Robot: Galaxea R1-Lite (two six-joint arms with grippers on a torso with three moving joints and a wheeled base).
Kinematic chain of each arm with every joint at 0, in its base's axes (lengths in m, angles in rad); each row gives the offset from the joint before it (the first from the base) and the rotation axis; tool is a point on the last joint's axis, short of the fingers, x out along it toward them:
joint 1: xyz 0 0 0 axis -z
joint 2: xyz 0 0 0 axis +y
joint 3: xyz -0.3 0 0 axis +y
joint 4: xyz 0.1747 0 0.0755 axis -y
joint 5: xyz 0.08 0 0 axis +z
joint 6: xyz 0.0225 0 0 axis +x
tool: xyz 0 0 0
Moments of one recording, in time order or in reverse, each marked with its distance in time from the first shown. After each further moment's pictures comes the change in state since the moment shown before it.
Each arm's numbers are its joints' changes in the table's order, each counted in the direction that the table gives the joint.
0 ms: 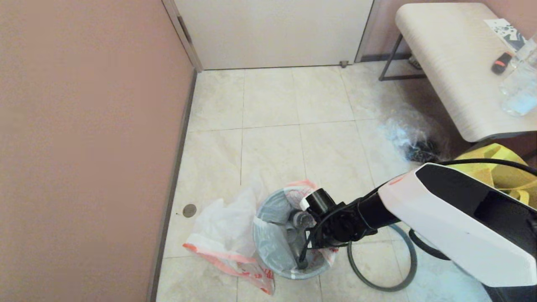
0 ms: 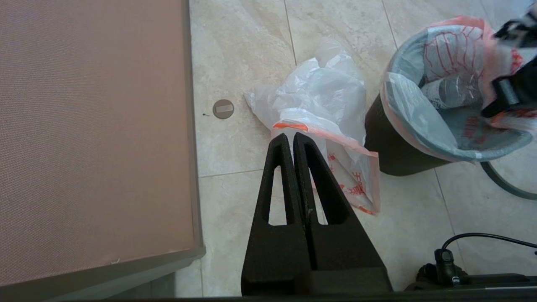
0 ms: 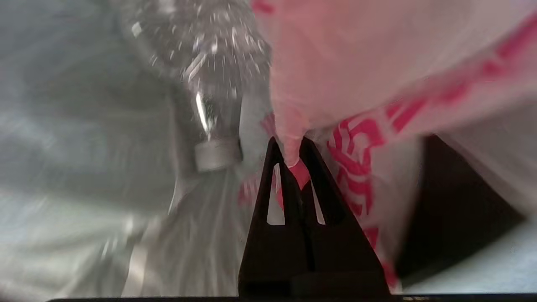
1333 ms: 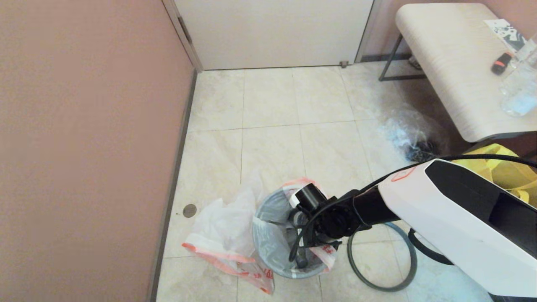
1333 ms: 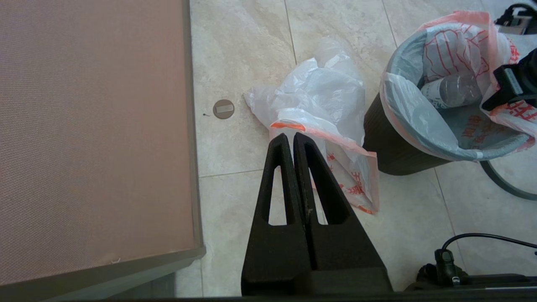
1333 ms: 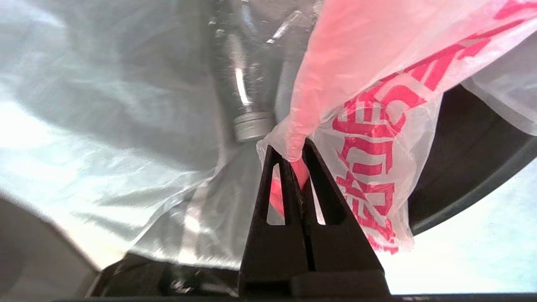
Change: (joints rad) left arm 0.000 0.000 0.000 0.000 0.000 0.000; right arm -0.057 -0.052 -0.062 -0.120 0.006 0.043
